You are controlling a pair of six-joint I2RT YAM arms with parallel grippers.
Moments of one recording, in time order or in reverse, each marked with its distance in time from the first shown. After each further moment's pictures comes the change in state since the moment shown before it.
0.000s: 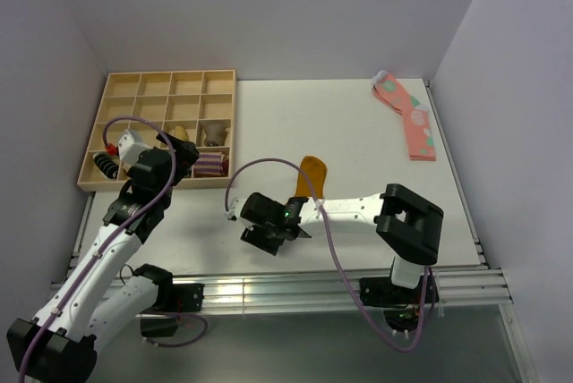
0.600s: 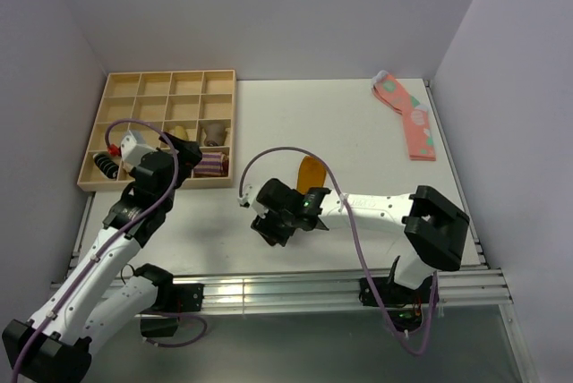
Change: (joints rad) left arm -0.062 -0.018 -0.004 0.015 -0.028 -0.008; right arm -0.098 -0.155 -0.071 -0.007 -0.059 -0.037
